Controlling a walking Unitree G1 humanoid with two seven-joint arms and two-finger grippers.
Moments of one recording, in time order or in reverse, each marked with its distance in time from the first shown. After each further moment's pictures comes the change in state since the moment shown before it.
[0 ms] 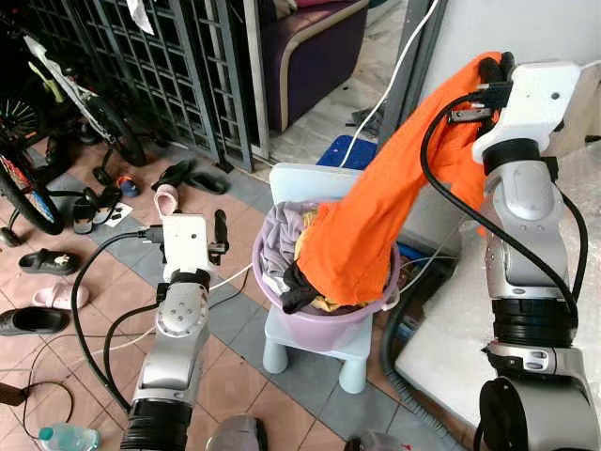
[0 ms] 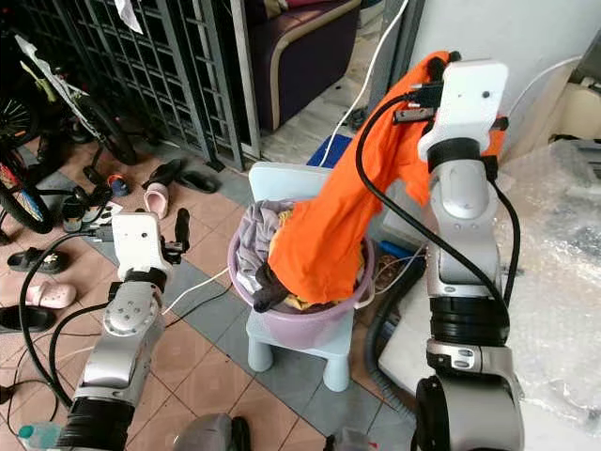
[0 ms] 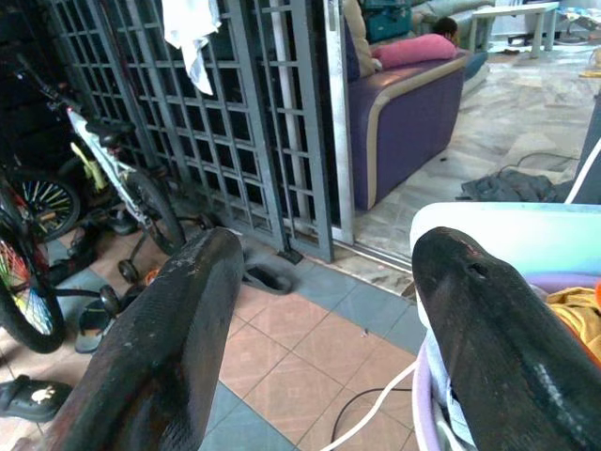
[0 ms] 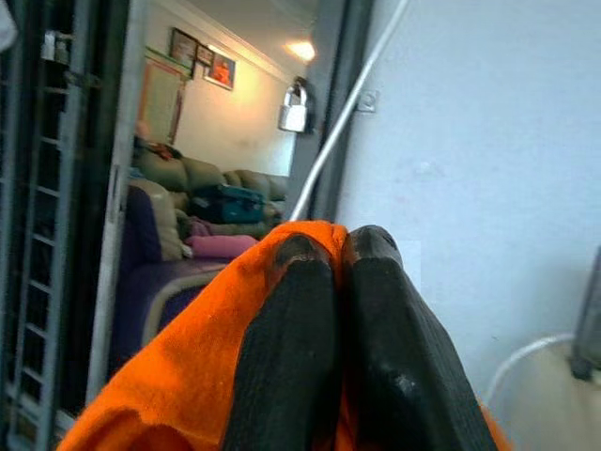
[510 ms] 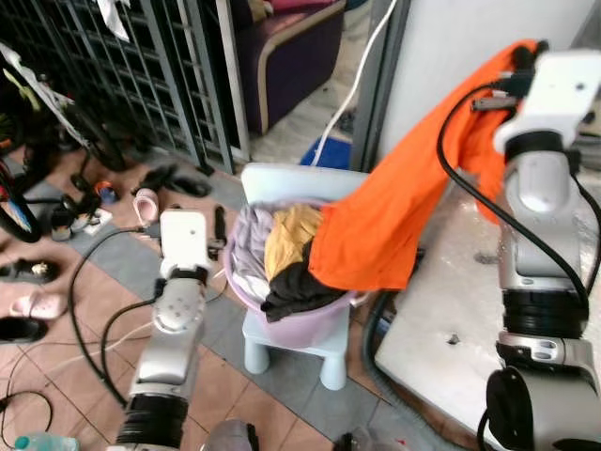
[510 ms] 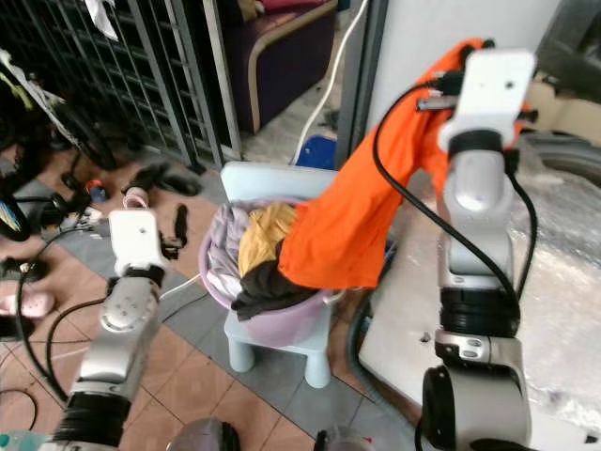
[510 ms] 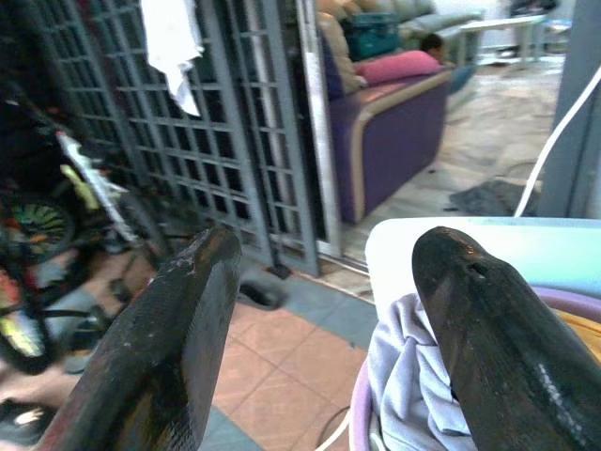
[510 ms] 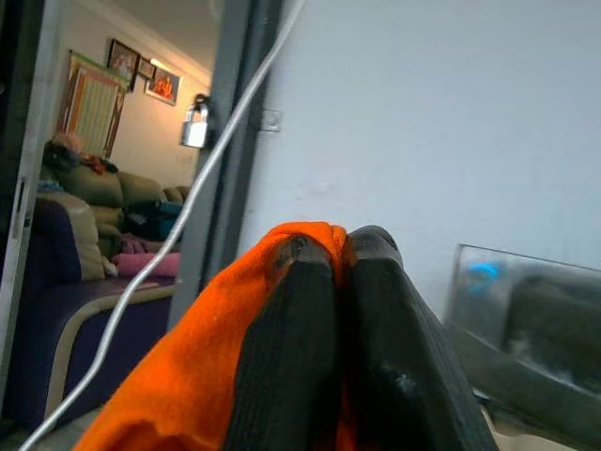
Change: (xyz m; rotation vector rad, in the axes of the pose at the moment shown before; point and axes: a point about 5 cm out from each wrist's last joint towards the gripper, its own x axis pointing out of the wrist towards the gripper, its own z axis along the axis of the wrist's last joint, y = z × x) left arm 0.003 0.005 0.002 0.006 -0.018 0.014; right arm 0.011 -0.013 0.012 -0.069 -0.054 -0.073
